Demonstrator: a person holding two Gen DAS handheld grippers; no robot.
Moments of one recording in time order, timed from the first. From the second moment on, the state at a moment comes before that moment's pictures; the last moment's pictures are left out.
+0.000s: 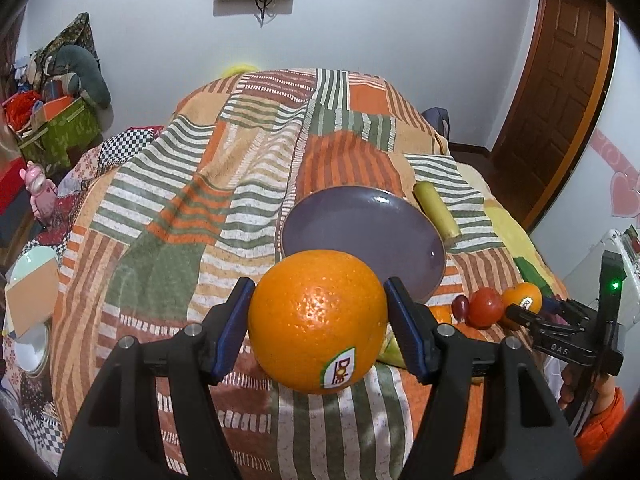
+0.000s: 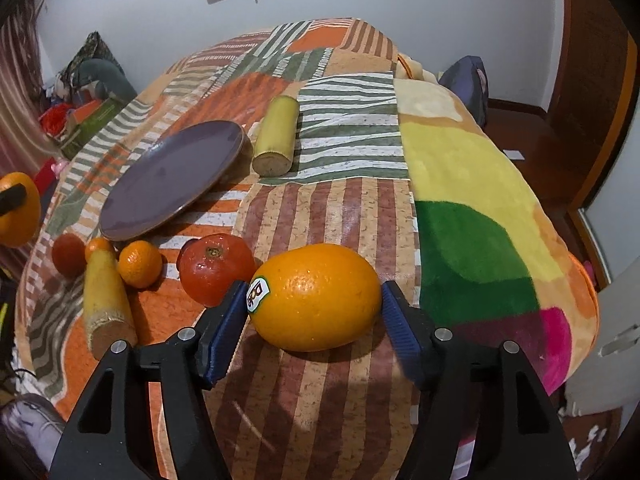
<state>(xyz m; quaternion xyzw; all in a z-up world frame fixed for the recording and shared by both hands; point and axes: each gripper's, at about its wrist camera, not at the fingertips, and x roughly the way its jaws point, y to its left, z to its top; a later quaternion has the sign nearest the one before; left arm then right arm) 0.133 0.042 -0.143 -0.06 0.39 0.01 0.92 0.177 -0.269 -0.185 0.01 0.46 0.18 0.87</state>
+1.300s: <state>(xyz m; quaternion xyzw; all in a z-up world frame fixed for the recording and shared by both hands) 0.258 0.063 -0.129 -0.04 0.37 0.00 0.93 0.263 -0.145 -0.109 -0.07 0.34 0.29 0.89</state>
